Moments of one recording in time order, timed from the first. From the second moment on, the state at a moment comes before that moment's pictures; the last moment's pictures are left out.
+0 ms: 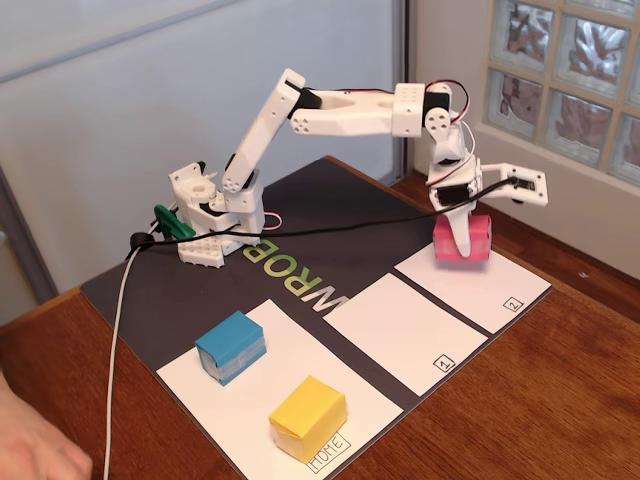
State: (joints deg) arm -37.4 52.3 52.6 67.5 90.5
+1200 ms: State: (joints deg) arm -36.7 43.6 44.1 68.0 92.3
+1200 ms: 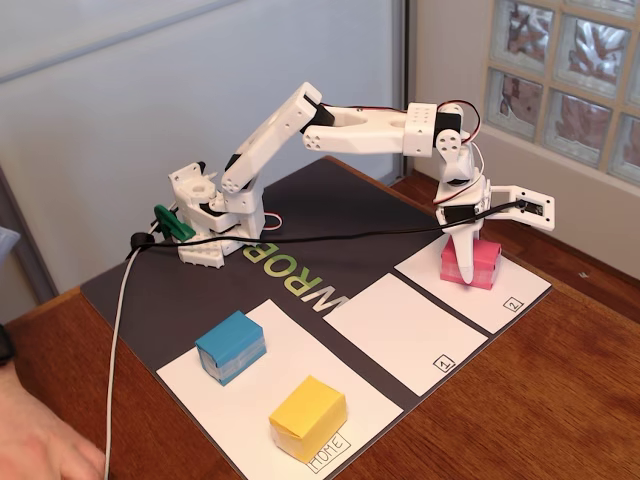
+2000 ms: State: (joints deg) arm -38.8 77.3 43.5 94.7 93.6
